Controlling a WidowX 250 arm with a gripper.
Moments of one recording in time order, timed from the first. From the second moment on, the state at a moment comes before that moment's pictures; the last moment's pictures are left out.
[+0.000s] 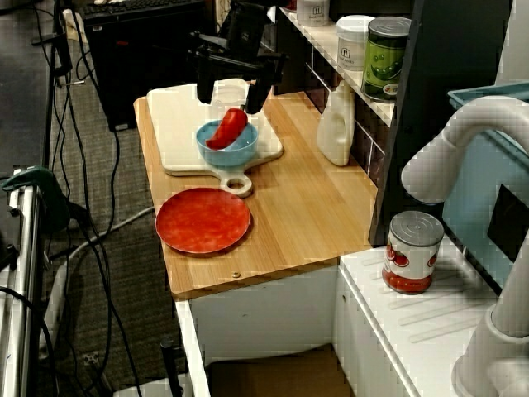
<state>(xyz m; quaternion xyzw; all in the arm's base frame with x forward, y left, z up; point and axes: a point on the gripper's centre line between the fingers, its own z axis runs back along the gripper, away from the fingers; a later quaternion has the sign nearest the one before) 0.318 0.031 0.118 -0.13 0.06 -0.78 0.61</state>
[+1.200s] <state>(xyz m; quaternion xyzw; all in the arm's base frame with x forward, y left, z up) 0.308 0.035 0.127 -0.02 0.07 -0.68 0.73</state>
